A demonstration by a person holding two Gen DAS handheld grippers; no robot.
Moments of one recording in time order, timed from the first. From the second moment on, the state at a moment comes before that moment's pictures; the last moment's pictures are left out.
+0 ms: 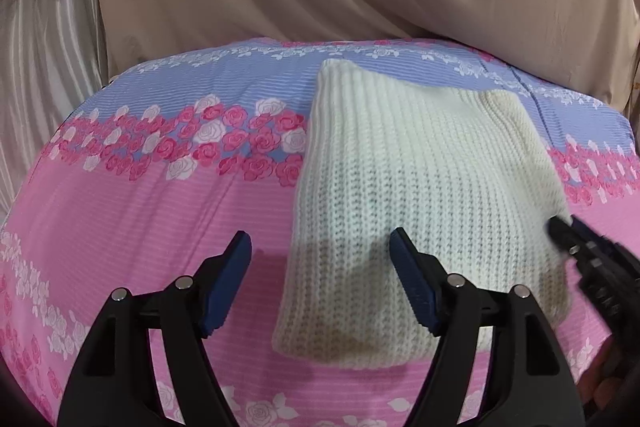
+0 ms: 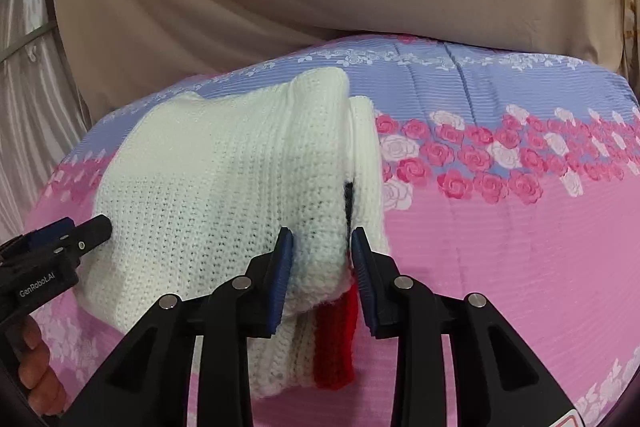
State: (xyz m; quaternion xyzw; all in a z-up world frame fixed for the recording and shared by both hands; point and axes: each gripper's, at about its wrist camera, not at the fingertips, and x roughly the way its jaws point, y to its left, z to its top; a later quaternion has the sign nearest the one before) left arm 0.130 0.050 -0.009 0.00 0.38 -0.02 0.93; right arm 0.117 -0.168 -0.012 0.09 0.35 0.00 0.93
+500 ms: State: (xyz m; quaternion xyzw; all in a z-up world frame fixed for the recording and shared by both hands) left arm 0.092 0.051 -0.029 -0.02 0.35 -0.02 0.94; right arm 0.075 -0.144 -0.012 0.03 0.34 -0.04 0.94
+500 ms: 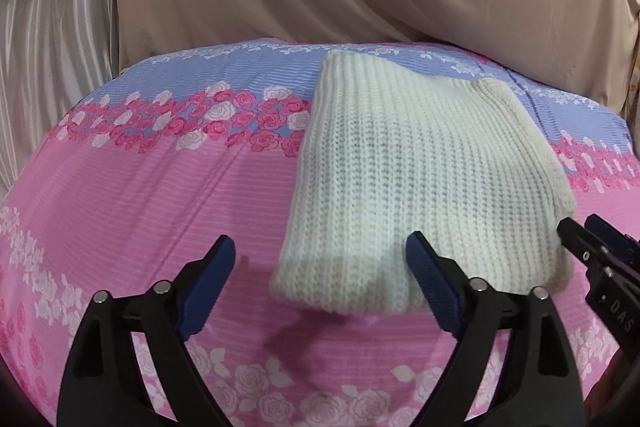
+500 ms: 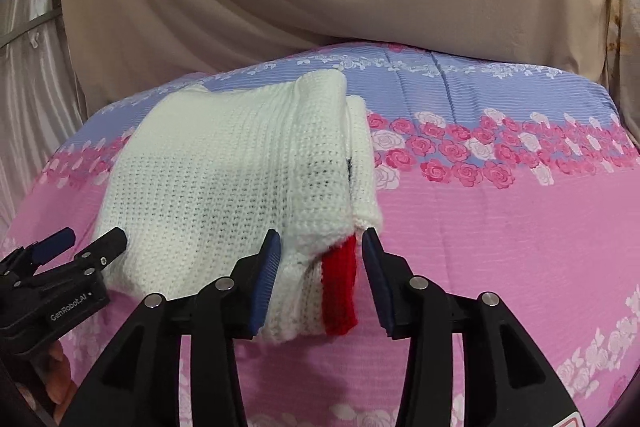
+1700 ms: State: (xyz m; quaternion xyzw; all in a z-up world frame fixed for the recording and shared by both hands) left arm 0.040 0.020 -0.052 0.03 0.35 0.03 0.93; right arm 0.018 -0.128 -0.050 0.00 0.37 -0.11 0.92
